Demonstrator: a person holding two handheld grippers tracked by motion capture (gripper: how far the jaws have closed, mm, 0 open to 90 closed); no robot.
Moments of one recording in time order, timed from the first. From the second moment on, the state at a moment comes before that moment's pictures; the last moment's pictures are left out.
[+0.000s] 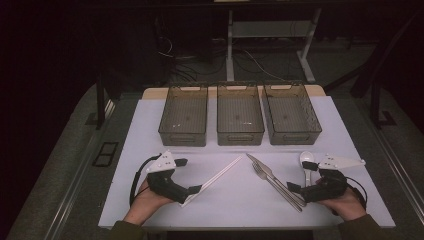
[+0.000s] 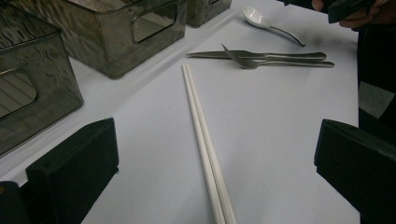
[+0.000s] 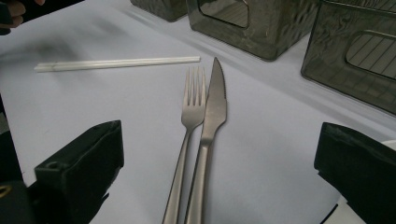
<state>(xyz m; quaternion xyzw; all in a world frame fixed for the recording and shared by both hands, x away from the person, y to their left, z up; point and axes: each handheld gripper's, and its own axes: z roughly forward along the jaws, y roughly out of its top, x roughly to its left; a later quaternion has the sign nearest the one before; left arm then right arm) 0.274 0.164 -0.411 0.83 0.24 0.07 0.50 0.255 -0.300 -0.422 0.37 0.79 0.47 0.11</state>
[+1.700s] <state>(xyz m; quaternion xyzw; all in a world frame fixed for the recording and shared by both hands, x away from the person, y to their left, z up) 0.302 0.136 -0.399 0.81 0.25 0.08 0.52 0.255 -0.301 -0.423 0.38 0.79 0.48 0.11</state>
